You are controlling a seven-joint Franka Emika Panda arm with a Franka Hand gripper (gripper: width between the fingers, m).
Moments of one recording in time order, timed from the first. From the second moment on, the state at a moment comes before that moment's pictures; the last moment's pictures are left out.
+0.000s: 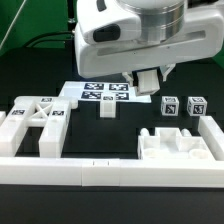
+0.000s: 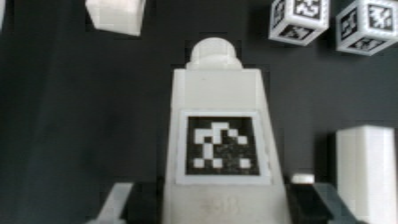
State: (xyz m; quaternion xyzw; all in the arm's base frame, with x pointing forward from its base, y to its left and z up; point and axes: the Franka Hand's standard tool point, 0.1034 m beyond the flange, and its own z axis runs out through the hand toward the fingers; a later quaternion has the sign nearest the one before) arm 0.568 0.029 0.100 -0.97 -0.06 0.21 0.06
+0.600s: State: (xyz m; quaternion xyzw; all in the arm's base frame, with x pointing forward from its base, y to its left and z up) arm 0.606 0.058 0.125 -1.00 -0.03 0.02 0.05
